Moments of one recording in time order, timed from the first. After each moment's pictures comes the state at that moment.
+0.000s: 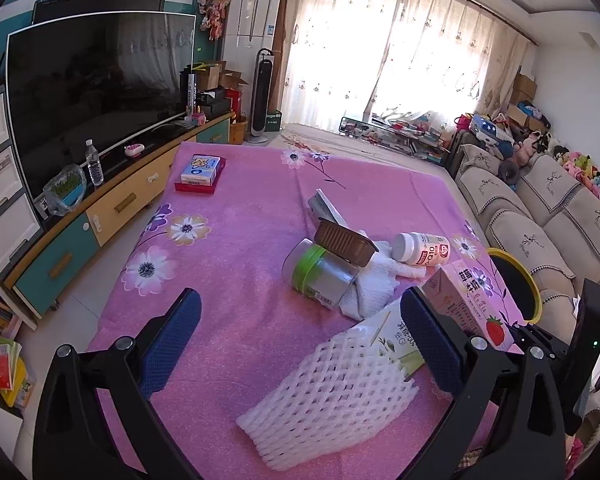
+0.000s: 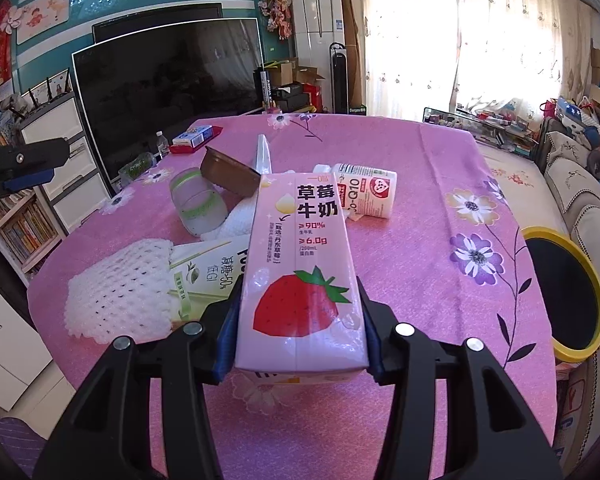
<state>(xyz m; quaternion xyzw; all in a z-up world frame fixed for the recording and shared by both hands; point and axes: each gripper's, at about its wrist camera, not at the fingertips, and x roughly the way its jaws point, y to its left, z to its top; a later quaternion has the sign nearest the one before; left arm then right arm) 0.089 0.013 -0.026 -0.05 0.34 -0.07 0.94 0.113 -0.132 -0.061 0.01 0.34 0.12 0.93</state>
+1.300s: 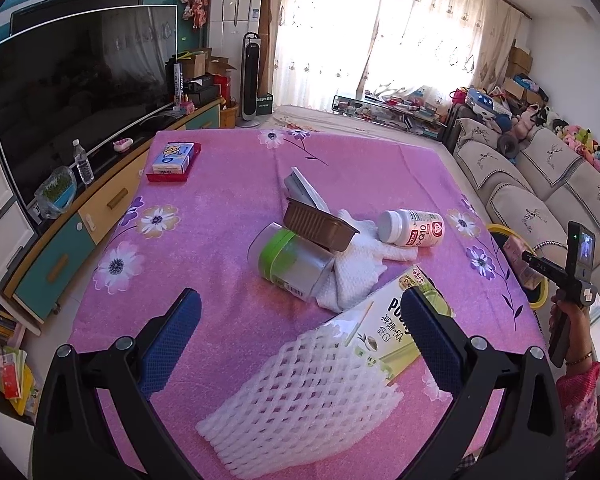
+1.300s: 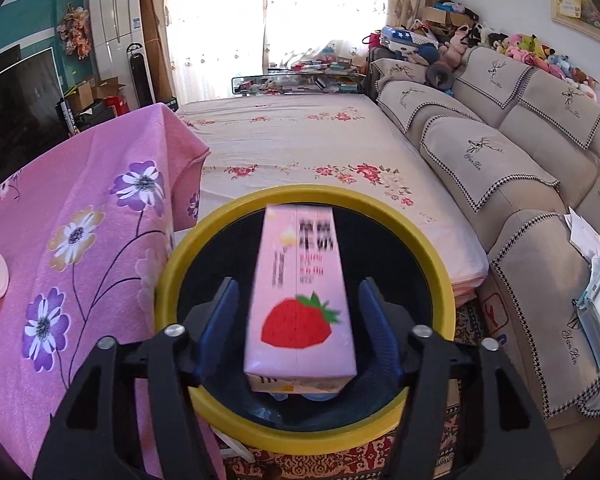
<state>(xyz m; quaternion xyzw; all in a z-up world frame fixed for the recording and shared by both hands) 0.111 -0.024 -0.048 -0.02 0.37 -0.08 0.92 0.191 -0.420 -0.118 0.09 0.38 -0.19 0.90</state>
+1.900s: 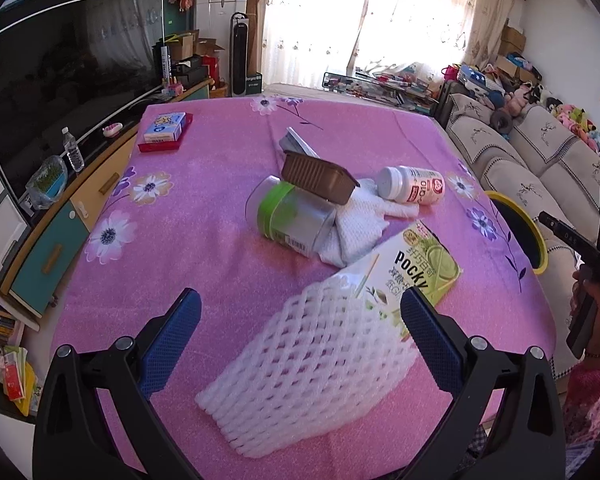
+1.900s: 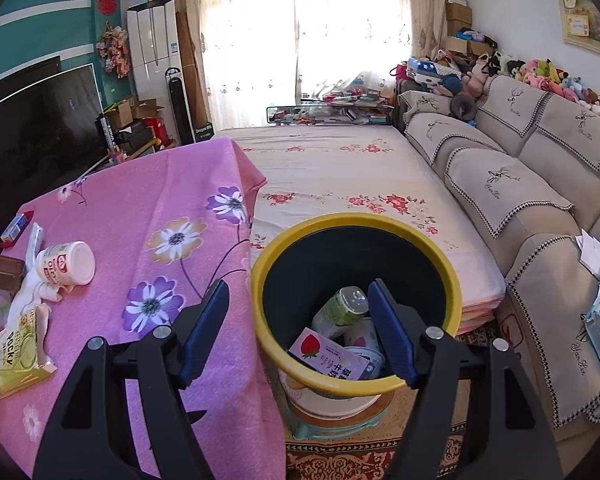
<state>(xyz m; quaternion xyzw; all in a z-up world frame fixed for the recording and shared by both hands) 0.099 -0.017 -0.079 -0.01 0.41 -0.11 0.90 0.139 -0.352 -0.065 0.08 0.33 -0.14 0.93</state>
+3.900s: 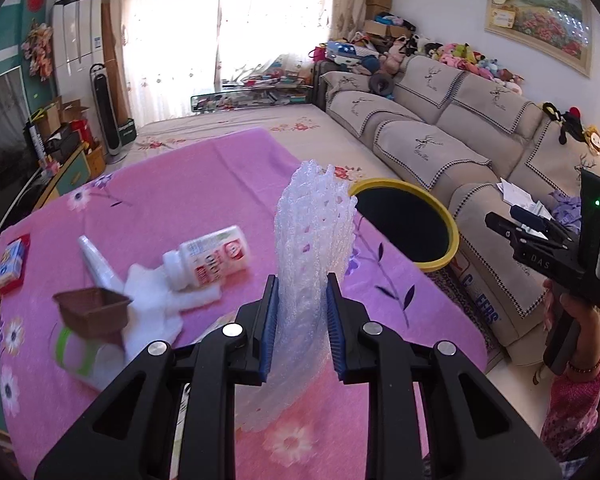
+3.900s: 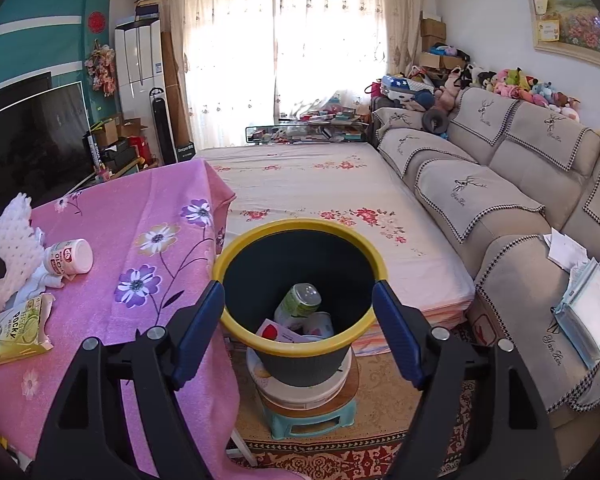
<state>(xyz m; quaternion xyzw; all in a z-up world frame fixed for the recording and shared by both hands) 0.140 -0.208 -0.038 0.10 0.36 -0.32 0.87 0.056 -0.378 -0.035 0.08 0.29 -0.18 0.93</state>
